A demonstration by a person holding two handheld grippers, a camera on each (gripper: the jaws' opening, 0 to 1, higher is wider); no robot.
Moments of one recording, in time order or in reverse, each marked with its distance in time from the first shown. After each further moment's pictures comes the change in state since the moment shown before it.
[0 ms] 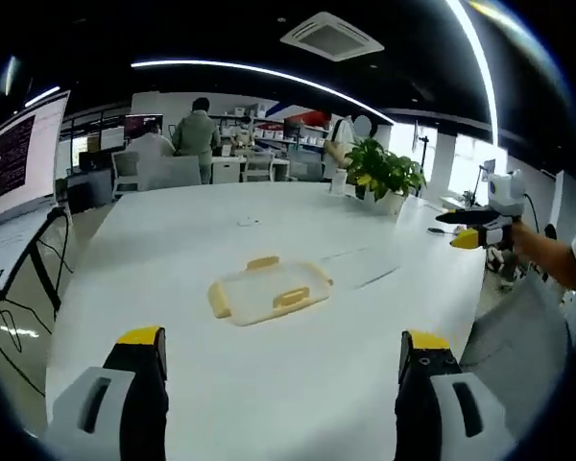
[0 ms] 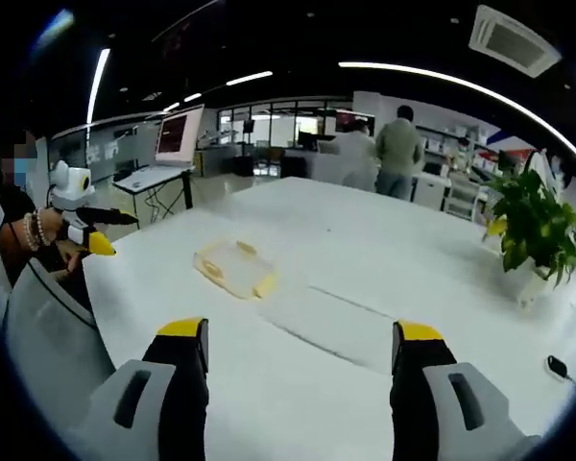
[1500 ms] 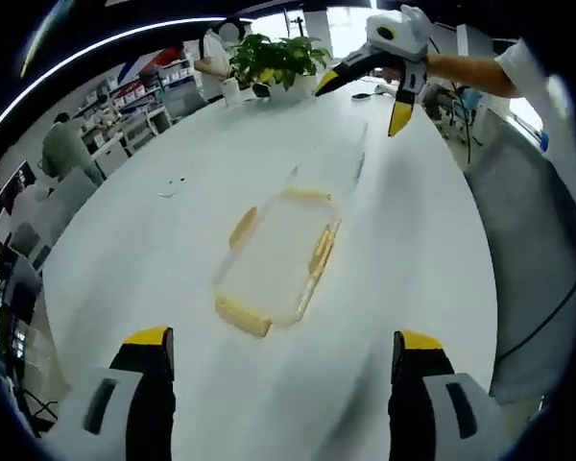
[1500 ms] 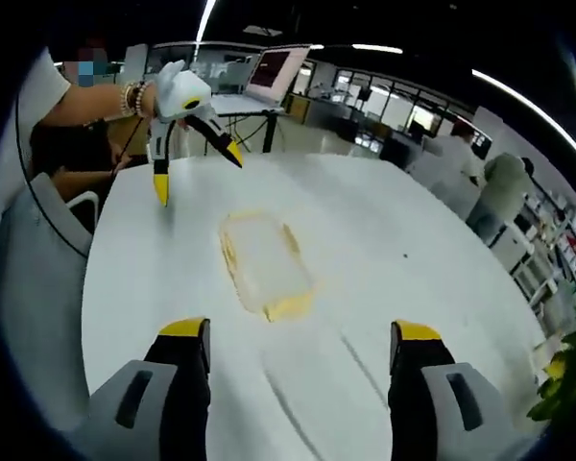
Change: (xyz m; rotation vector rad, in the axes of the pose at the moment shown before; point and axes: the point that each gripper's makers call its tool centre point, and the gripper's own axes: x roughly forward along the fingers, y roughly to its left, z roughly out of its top) left arm 0.091 0.047 0.003 0.563 0.344 -0.340; right arm 0.124 0.028 0.023 -0.443 0.183 0.340
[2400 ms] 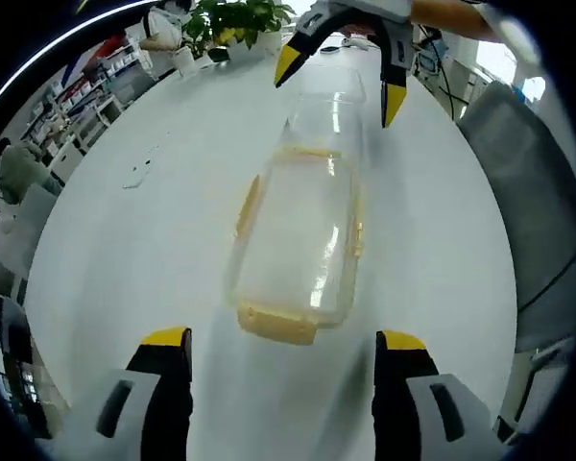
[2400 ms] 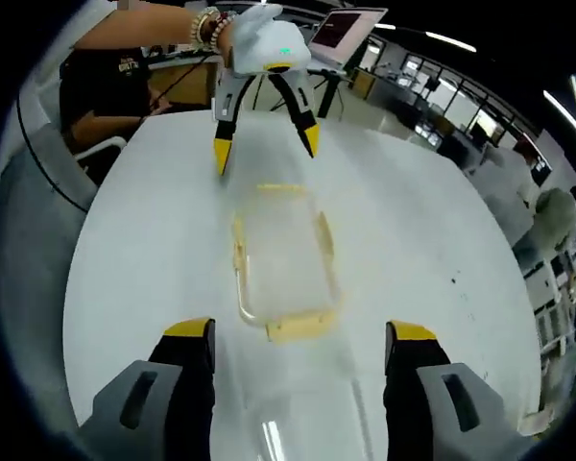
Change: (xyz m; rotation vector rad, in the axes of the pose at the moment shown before) left arm 0.043 0.029 0.001 0.147 0.146 -0.146; right arm 0.072 0.005 0.001 -0.181 0.148 0.189
